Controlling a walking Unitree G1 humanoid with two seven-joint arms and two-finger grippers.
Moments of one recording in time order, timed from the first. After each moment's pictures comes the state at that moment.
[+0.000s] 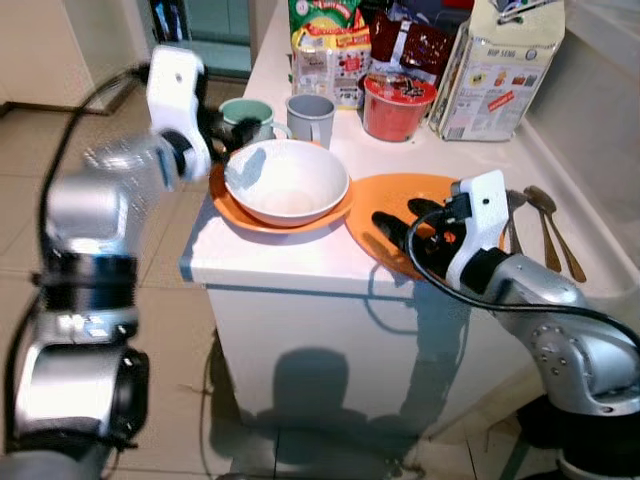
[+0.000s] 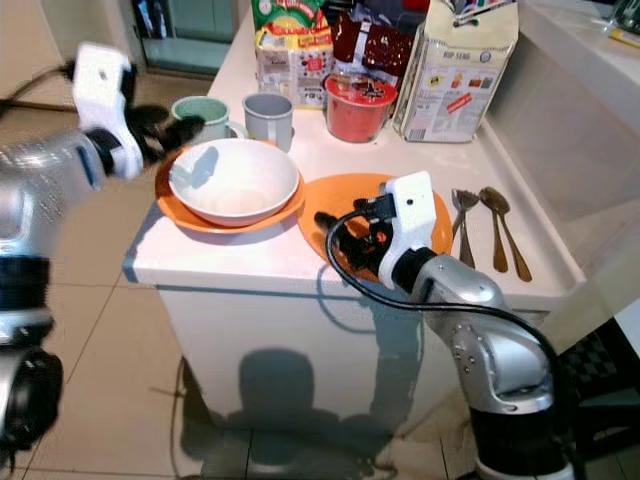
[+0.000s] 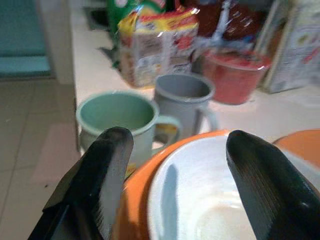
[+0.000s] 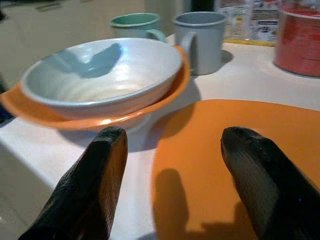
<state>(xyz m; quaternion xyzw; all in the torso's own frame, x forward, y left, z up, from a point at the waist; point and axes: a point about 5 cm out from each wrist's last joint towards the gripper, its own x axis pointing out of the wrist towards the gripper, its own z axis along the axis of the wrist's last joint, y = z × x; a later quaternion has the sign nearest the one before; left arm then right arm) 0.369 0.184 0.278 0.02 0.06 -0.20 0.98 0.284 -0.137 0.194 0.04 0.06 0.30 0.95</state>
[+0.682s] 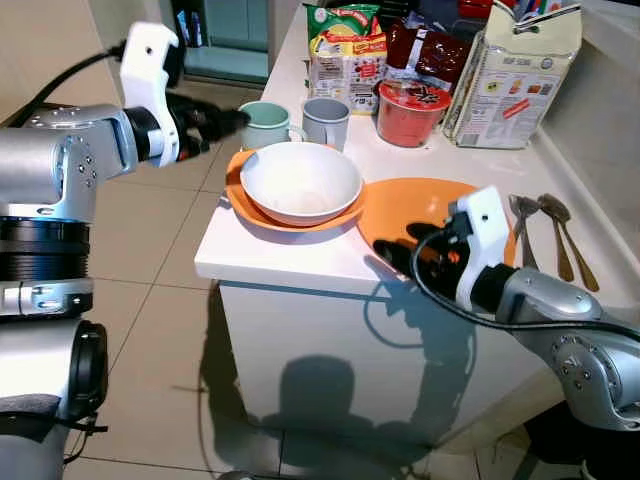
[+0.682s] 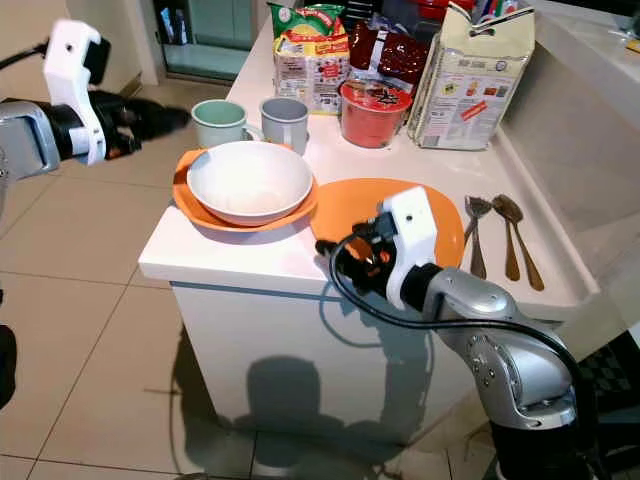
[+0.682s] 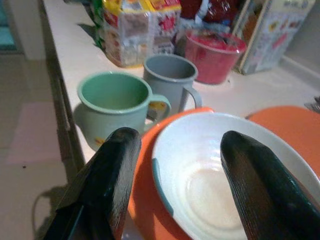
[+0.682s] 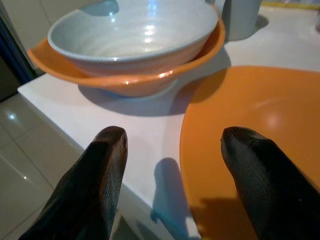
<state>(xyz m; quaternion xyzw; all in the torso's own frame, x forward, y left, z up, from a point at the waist) 0.361 0.202 0.293 0.01 0.13 -0.28 0.95 0.271 -0.142 0.184 0.02 0.12 0.33 0.94</state>
